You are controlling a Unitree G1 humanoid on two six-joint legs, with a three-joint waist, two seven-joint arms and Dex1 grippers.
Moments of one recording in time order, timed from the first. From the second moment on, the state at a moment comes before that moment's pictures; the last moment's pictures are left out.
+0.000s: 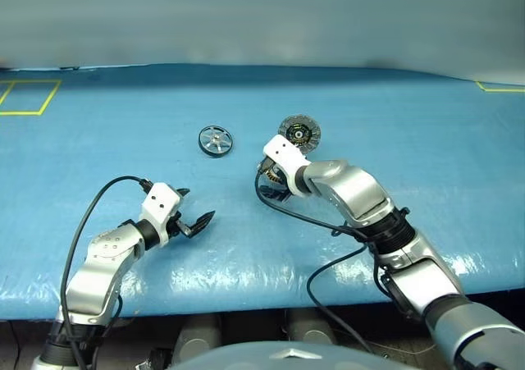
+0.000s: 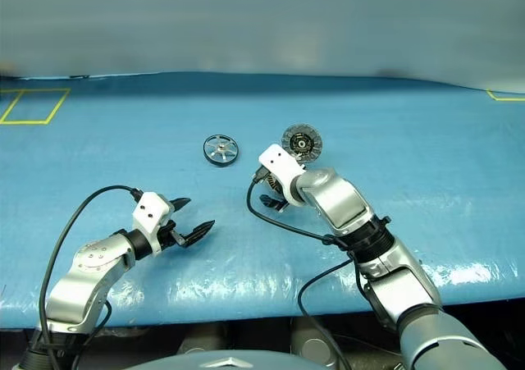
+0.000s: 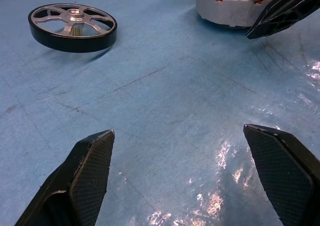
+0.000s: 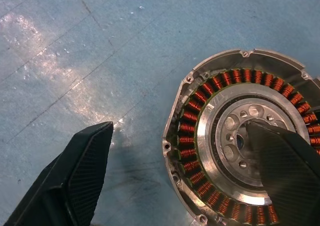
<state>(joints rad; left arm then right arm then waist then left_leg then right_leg) 0.06 0.51 0.00 -0.28 -0.21 0.39 -0.63 -0.72 -0.34 0.45 -0.02 0.15 1.14 0.46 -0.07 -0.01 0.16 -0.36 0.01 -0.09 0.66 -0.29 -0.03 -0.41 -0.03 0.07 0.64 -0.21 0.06</state>
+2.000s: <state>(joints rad) 0.11 0.52 0.04 -0.29 -0.22 0.38 -0.62 -0.52 -0.06 0.50 -0.42 0.26 1.46 0.38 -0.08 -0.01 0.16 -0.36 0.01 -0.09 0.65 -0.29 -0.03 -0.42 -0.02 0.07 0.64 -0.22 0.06</state>
